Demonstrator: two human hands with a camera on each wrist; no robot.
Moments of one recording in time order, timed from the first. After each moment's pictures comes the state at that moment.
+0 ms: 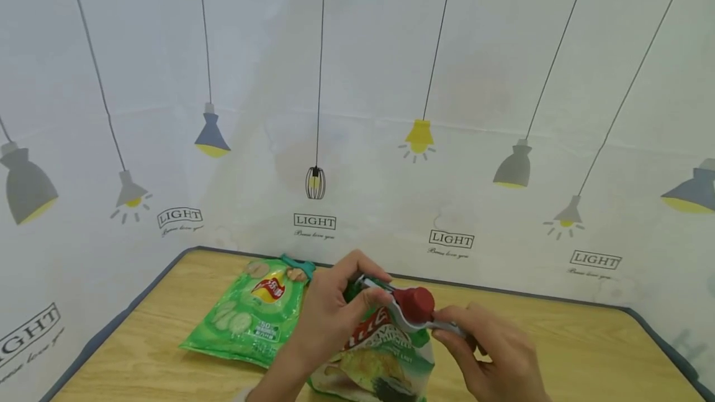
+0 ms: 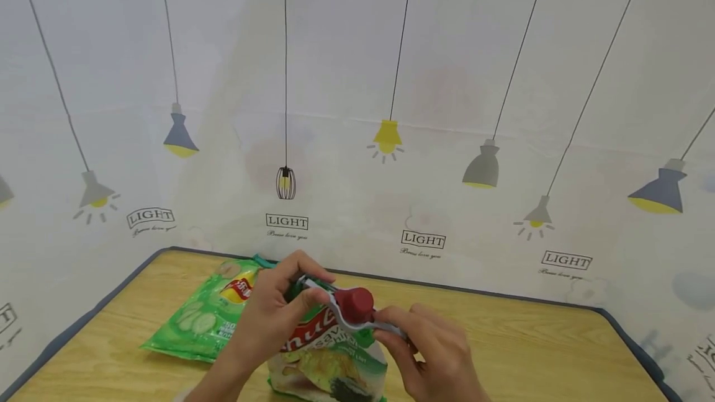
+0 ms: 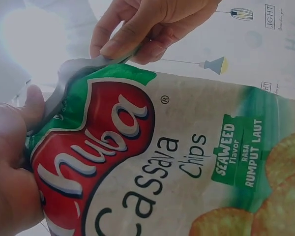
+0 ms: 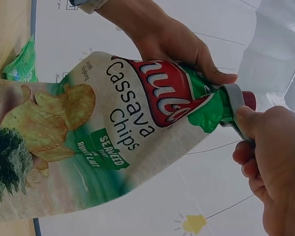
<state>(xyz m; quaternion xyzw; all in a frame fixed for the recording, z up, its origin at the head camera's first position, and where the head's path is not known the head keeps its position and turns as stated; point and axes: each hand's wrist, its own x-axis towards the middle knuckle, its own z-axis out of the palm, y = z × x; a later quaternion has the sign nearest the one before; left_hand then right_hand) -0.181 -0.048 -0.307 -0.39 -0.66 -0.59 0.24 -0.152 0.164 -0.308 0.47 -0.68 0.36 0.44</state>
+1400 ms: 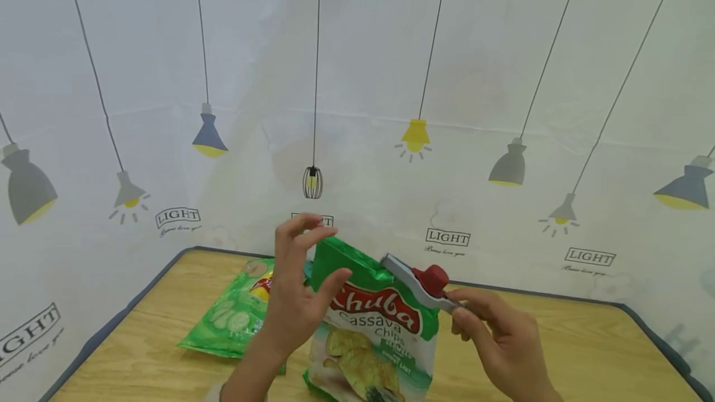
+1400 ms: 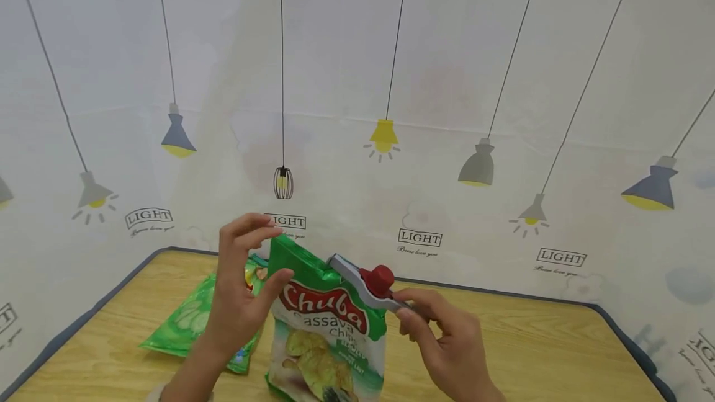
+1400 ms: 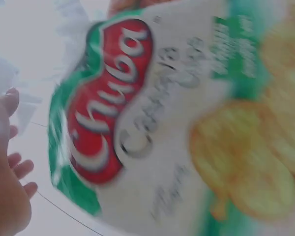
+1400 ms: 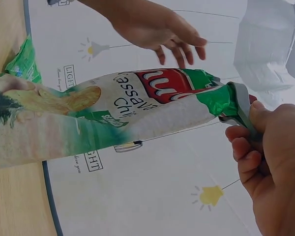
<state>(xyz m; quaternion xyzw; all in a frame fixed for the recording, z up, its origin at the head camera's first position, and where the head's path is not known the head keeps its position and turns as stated) -0.196 -0.077 -0.310 -0.35 -0.67 -0.44 0.48 -0.170 0.194 -0.329 0.43 -0.68 0.49 0.34</state>
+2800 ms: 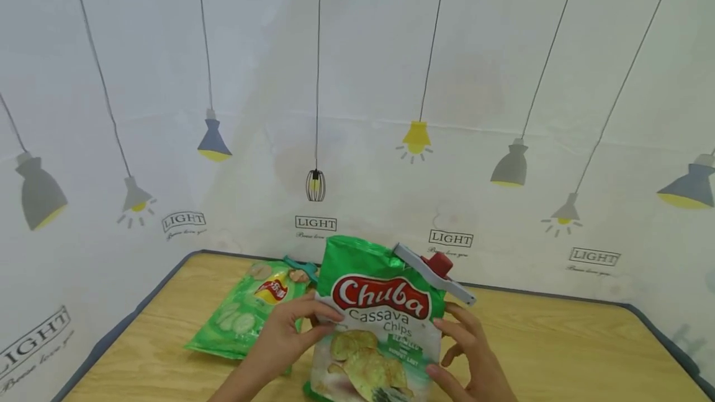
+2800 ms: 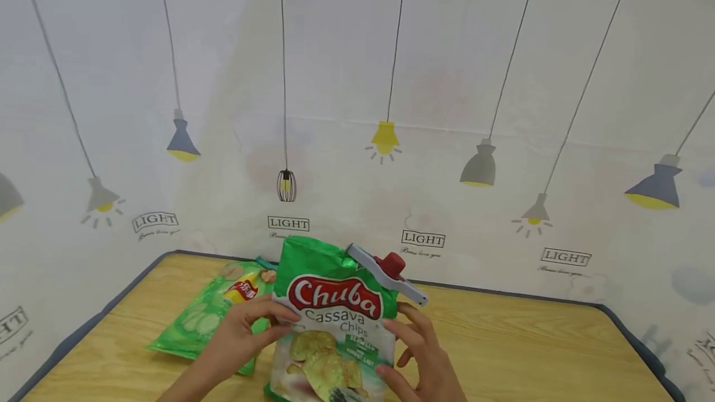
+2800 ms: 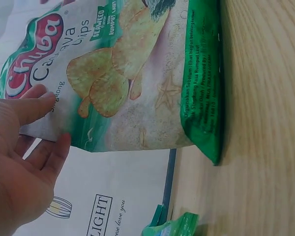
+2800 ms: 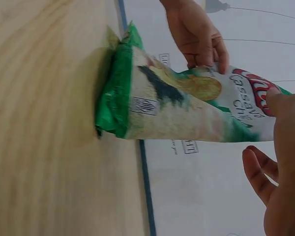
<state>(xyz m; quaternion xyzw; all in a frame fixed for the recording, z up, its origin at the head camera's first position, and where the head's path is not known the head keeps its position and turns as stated) -0.201 -0.117 -0.390 -0.31 -0.75 -0.58 0.12 -0.177 0.198 -0.409 0.43 -0.75 0.41 0.30</state>
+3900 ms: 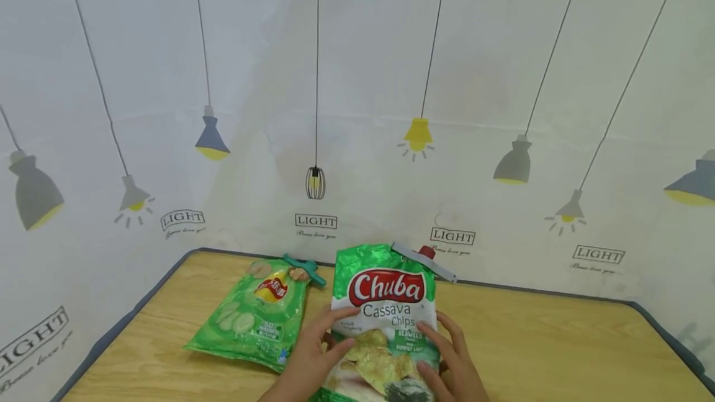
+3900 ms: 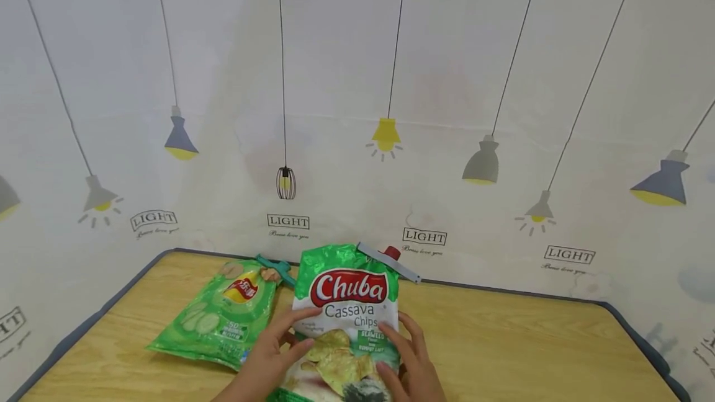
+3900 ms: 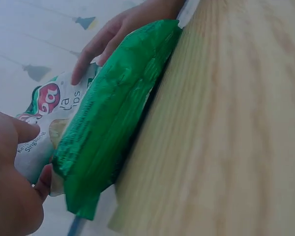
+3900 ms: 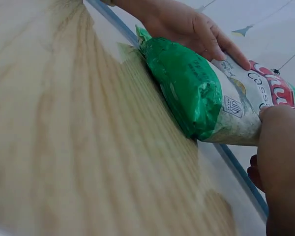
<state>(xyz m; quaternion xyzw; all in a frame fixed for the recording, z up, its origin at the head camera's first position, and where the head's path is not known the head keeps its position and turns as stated) -0.201 -0.084 -0.439 -0.21 -0.76 -0.62 0.03 -0.194 0.189 -0.475 0.31 -0.81 0.46 0.20</state>
